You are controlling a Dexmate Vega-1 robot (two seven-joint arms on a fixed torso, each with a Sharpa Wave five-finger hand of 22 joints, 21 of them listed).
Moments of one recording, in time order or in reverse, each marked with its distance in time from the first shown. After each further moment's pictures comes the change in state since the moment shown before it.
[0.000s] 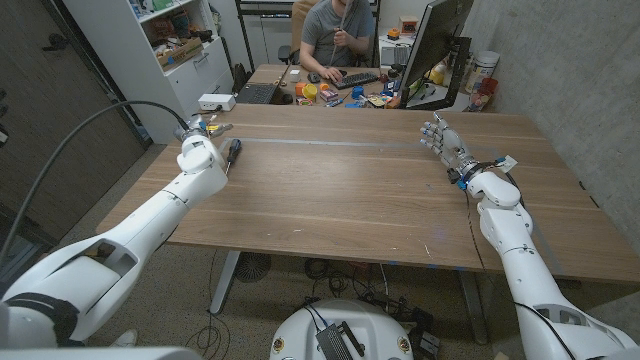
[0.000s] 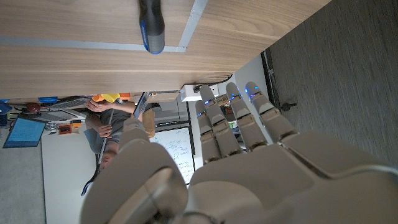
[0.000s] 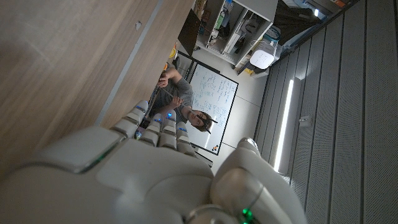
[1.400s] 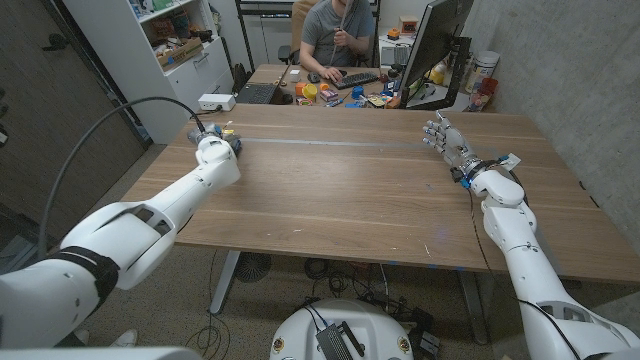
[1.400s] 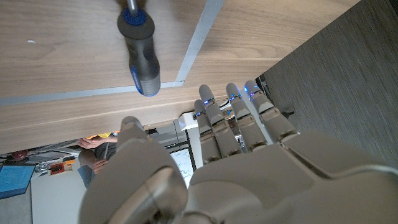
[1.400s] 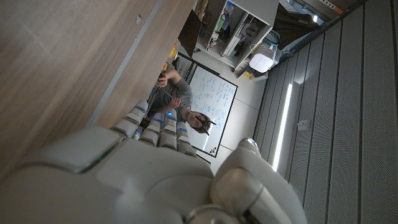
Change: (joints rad) left arm -0.228 -0.148 0.165 0.459 0.014 -0.111 0.027; left_hand 0.021 -0.005 -0.003 -0.003 0.012 0.025 -0.004 0.000 0.000 0.016 -0.016 0.004 0.005 -0.004 -0.003 0.000 0.000 0.005 -0.005 0.008 0.000; right arm 0.004 -0.017 0.007 0.008 0.002 0.011 0.007; right_hand 0.000 0.000 -0.004 -0.004 0.000 -0.004 -0.004 0.000 0.000 0.000 0.000 0.000 0.000 0.013 -0.013 0.000 0.000 -0.004 0.004 0.000 0.000
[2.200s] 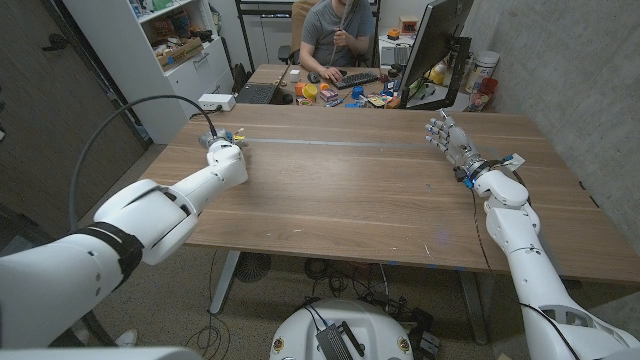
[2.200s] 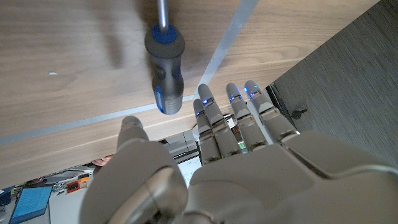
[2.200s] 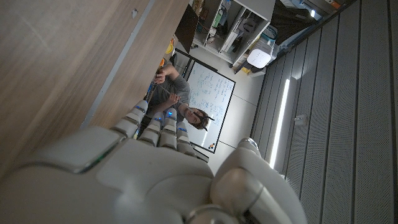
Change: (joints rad) left arm -0.113 -0.109 0.102 0.310 -0.026 -0.105 0.045; left_hand 0.000 0.000 -0.004 0.004 0.011 0.014 -0.007 0.000 0.000 0.009 -0.002 0.004 0.002 0.000 0.000 0.000 0.000 0.000 0.000 0.000 0.000; right arm -0.014 0.004 0.016 -0.029 0.011 0.000 0.007; right_hand 0.000 0.000 0.000 0.000 0.000 0.000 0.000 0.000 0.000 0.005 -0.005 0.000 0.000 0.000 0.000 0.000 0.000 0.000 0.000 0.000 0.000
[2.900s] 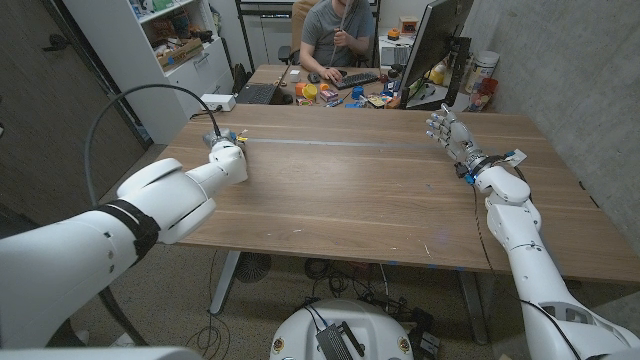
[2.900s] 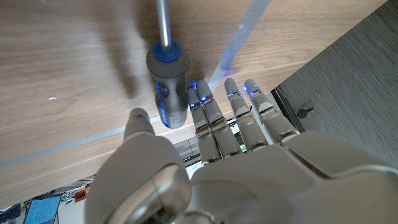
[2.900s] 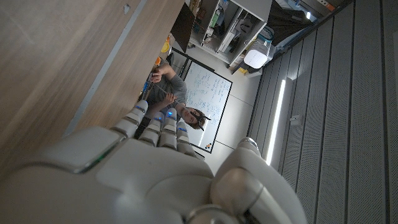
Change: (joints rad) left arm -0.099 -0.075 0.146 0.264 -0.135 -0.153 0.104; left_hand 0.351 0.045 0.227 -0.008 -0.045 0.377 -0.005 0.125 -0.001 0.386 0.057 0.226 0.084 0.236 -0.026 -0.014 -0.002 0.054 -0.054 0.020 -0.002; right arm 0.014 -0.001 0.004 -0.001 0.005 0.013 0.010; right_hand 0.000 0.000 0.000 0.000 0.000 0.000 0.000 0.000 0.000 0.000 0.000 0.000 0.000 0.000 0.000 0.000 0.000 0.000 0.000 0.000 0.000
